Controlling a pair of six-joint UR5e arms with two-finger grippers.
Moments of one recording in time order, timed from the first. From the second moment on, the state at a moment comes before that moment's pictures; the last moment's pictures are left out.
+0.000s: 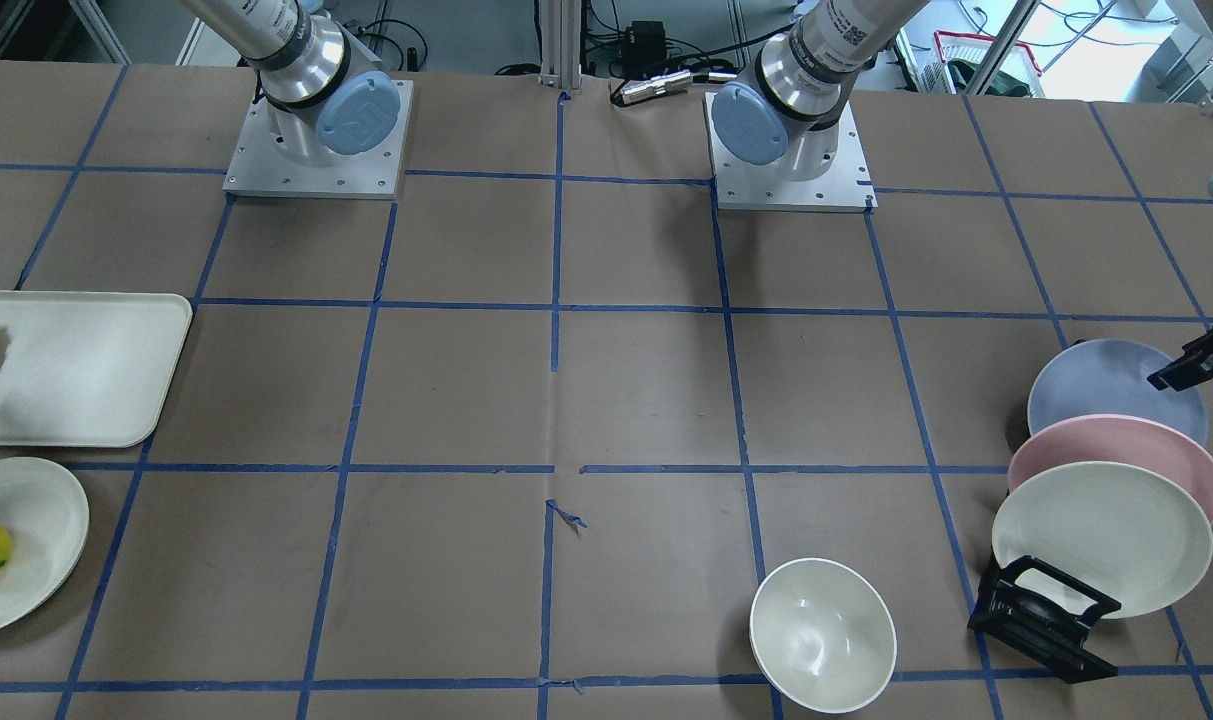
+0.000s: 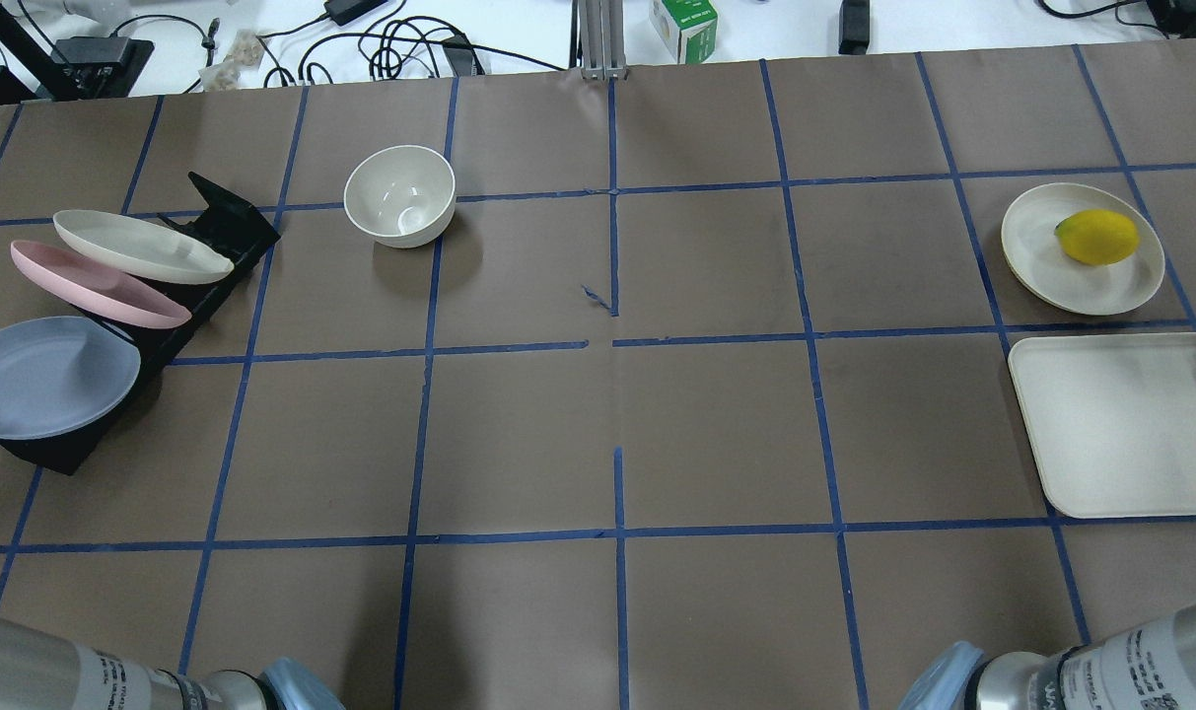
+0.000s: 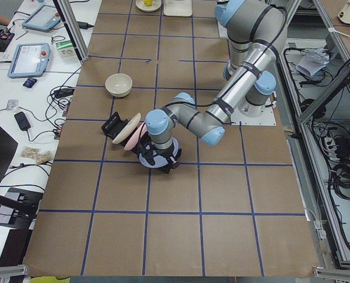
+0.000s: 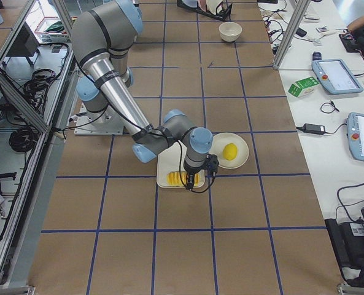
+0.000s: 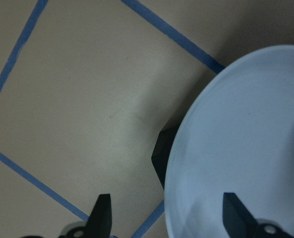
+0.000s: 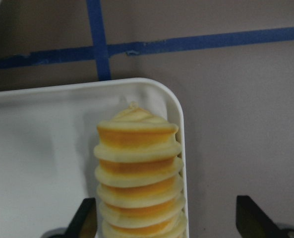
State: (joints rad) left arm -0.72 -1.97 -1.67 -1.11 1.72 0.25; right arm 0.69 -1.12 1.75 -2.18 -1.68 -0.79
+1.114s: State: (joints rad) left arm -0.72 -1.96 -1.66 -1.13 1.72 0.24; right arm 0.68 -1.11 1.79 -2.17 -1.60 -0.80
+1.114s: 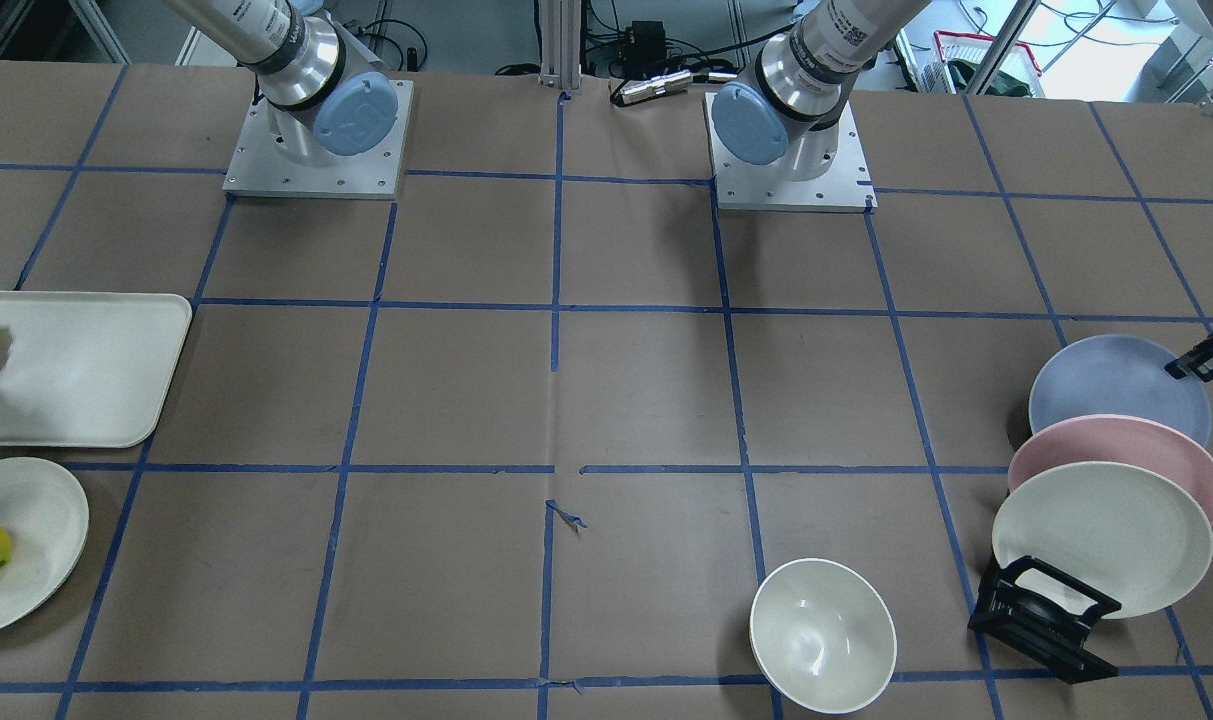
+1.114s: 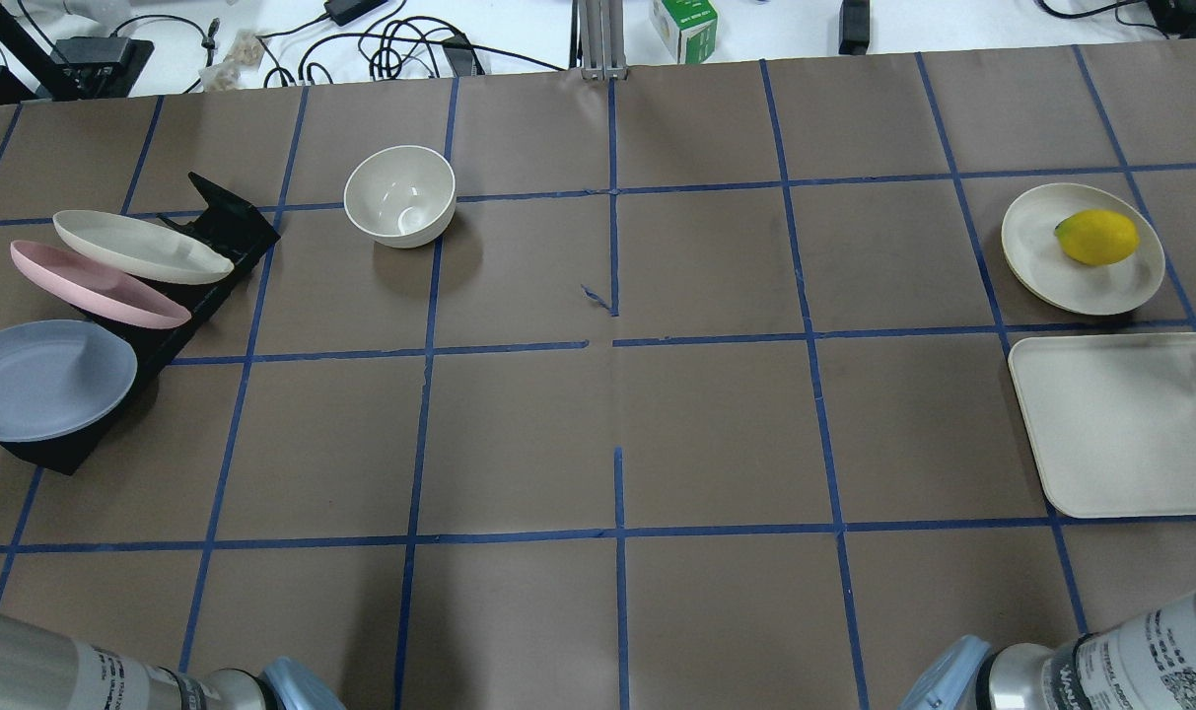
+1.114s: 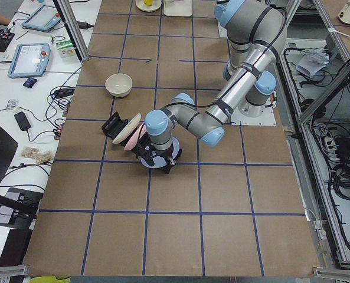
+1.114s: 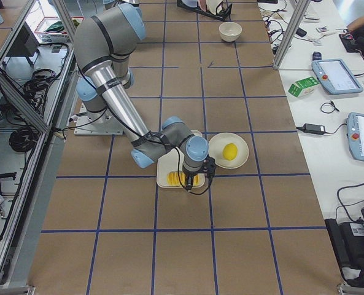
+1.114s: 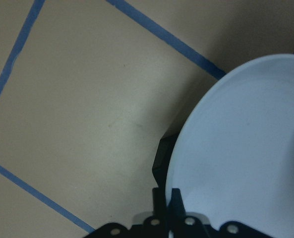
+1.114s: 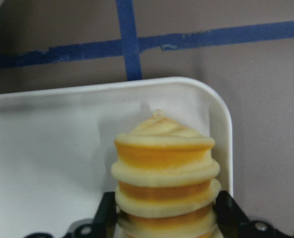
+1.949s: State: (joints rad) left arm -0.77 -1.71 -1.52 -1.62 1.77 0.22; right arm 0.80 -1.32 1.79 -2.01 -1.58 -0.72
